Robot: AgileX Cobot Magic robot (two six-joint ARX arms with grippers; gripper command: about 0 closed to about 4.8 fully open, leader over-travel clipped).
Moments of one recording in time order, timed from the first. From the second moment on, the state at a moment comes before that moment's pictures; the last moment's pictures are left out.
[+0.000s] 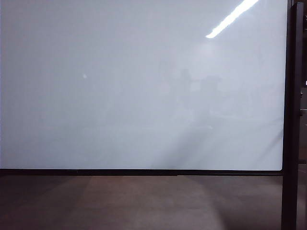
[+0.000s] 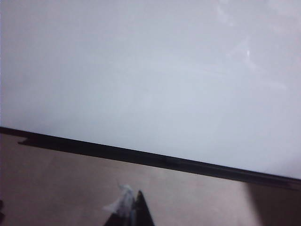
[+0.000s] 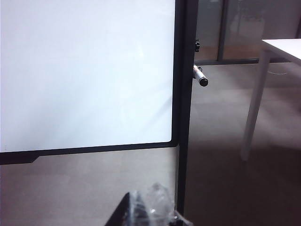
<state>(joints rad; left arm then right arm) 0.04 0.00 0.01 0.00 0.00 -0.15 -0.02 0.00 0.01 -0.02 0.00 0.05</state>
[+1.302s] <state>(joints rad) -0.46 0.77 0.98 -0.17 0.02 0.05 -0.11 0.62 0.68 0.28 -0.01 0.01</state>
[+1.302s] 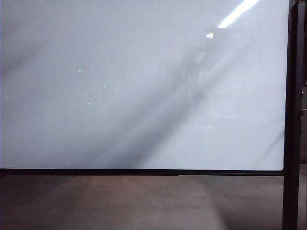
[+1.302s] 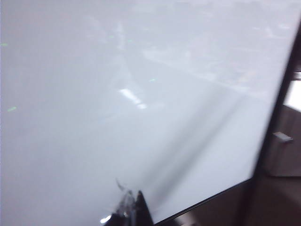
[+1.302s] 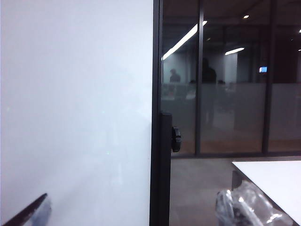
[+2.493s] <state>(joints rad) -0.64 1.71 1.31 0.17 0.24 0.09 -0.31 1.95 1.00 0.89 -0.31 -0.03</state>
